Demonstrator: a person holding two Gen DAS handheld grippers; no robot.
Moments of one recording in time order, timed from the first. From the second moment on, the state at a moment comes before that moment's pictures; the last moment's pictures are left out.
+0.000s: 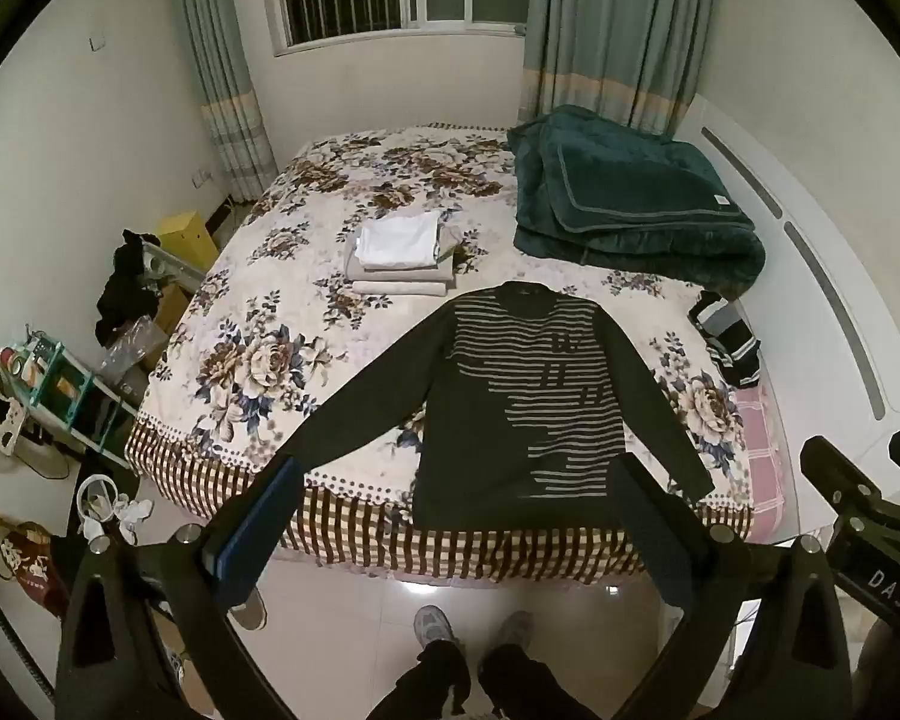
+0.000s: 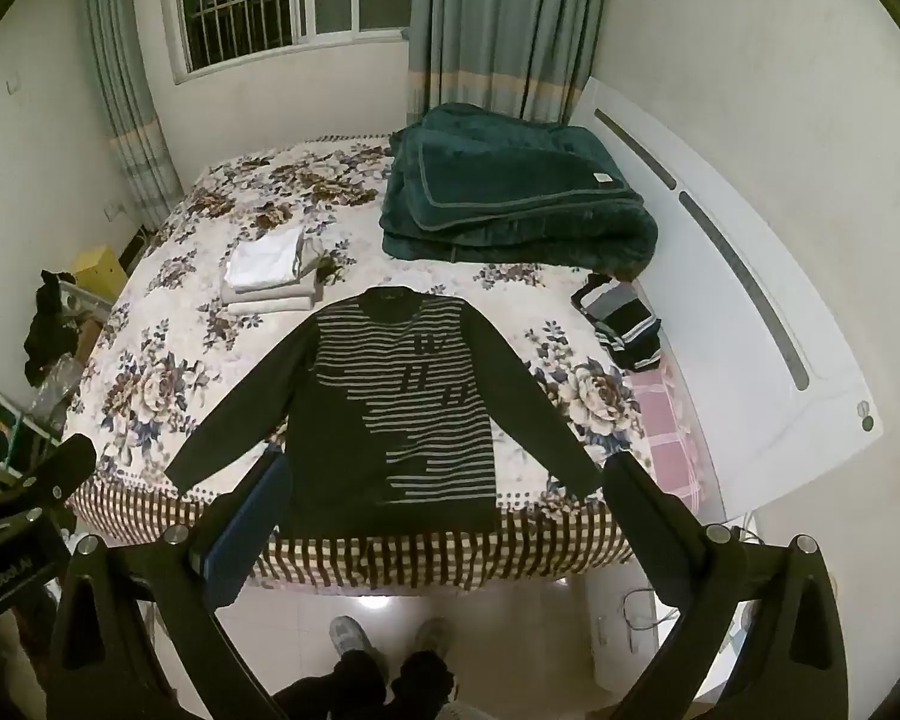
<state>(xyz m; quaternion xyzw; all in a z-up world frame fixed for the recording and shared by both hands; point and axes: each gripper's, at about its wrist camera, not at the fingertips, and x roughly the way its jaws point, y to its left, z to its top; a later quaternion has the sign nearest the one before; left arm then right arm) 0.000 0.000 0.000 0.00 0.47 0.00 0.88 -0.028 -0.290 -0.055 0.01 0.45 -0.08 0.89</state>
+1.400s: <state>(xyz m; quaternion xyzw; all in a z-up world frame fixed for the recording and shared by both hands) 0.001 0.000 -0.001 0.00 0.47 -0.01 0.88 -0.023 -0.284 -0.050 0.01 0.45 -0.08 0.89</state>
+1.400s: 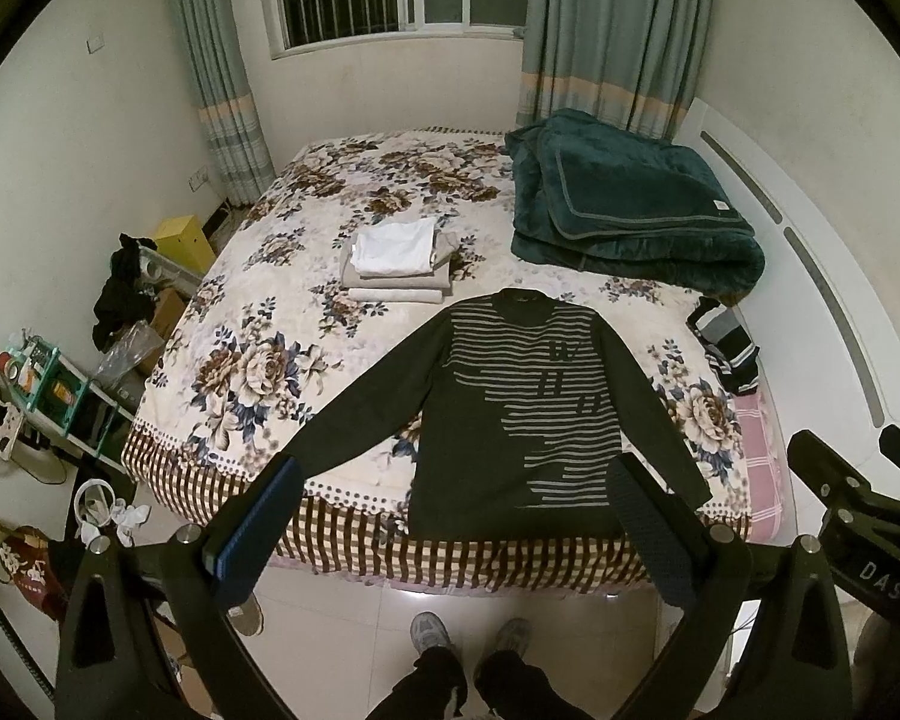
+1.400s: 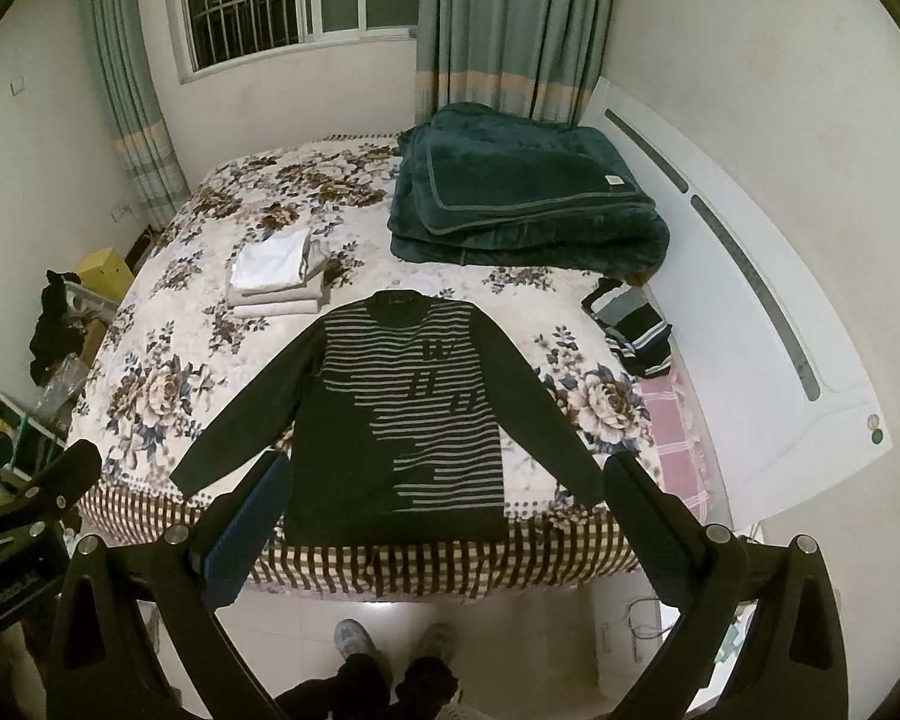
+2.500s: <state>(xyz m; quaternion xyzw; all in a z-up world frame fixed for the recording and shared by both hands) 0.004 -0.003 0.000 0.00 0.47 -0.01 0.88 -0.019 -0.284 -0.049 0.01 0.45 -0.08 0.89</state>
